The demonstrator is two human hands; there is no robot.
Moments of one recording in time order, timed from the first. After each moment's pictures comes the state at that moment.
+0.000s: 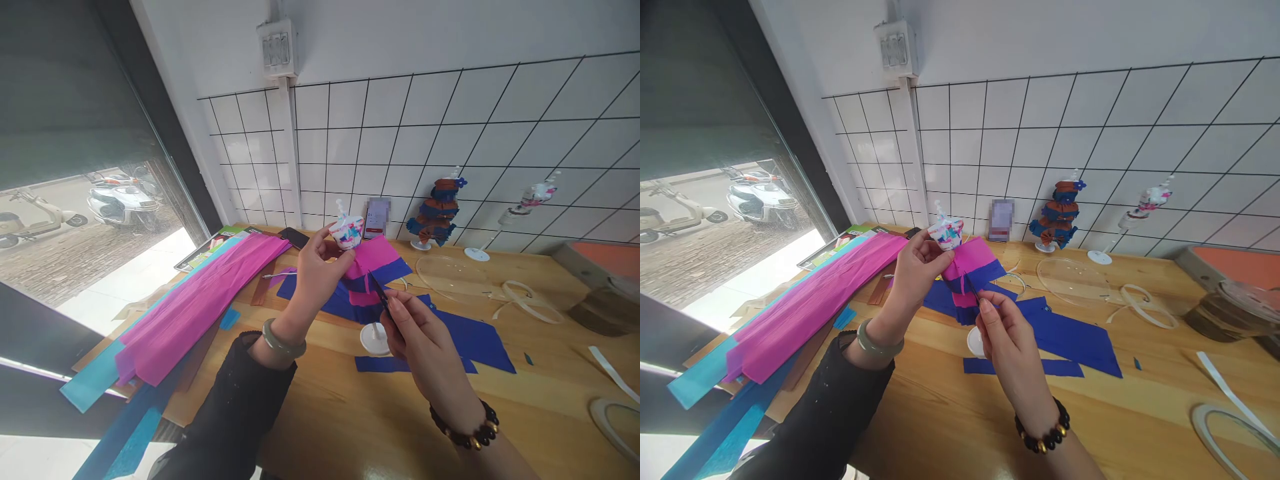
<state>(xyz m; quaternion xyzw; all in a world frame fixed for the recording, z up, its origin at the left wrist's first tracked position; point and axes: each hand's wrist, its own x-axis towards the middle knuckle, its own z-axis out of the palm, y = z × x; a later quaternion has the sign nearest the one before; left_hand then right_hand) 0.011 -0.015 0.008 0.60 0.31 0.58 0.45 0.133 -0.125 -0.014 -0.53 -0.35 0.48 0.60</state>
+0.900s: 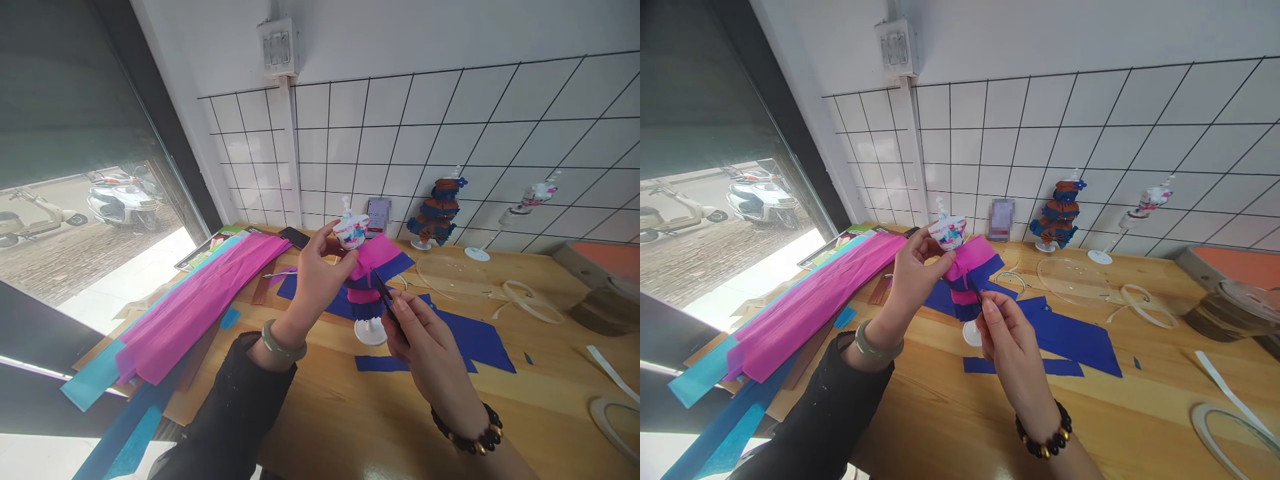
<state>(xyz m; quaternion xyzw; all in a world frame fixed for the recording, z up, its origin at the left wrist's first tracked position) 0.010 -0.023 0.015 0.62 0.33 0.59 0.38 0.133 -0.130 -0.012 -0.53 -0.34 0.48 0.61</state>
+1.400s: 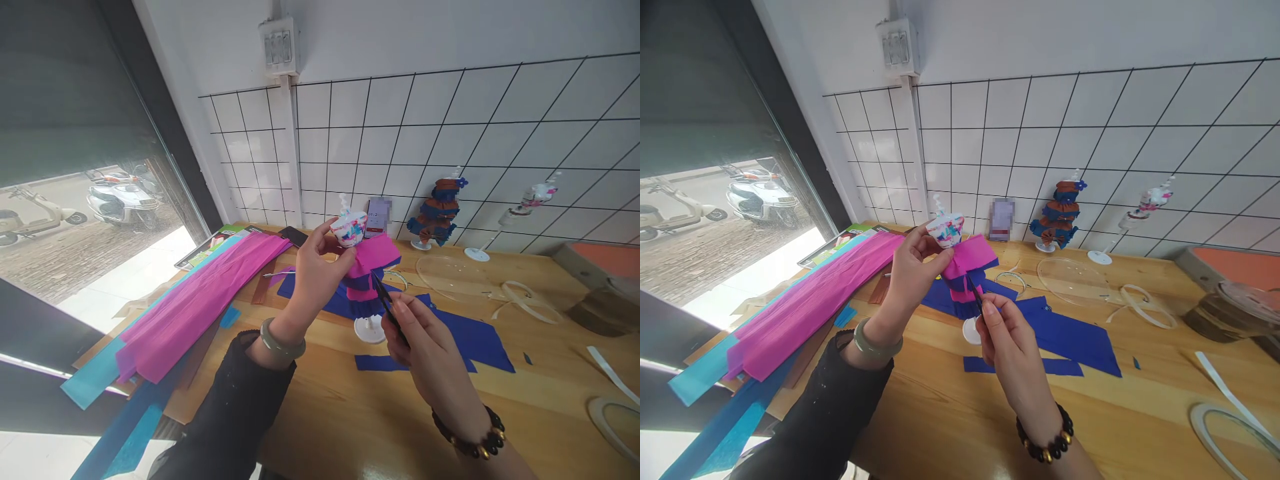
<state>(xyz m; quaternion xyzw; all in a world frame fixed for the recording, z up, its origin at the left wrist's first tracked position) 0.007 -0.022 0.017 0.62 0.32 0.60 0.39 0.131 -0.132 -0.006 -0.53 -0.34 0.49 0.60</state>
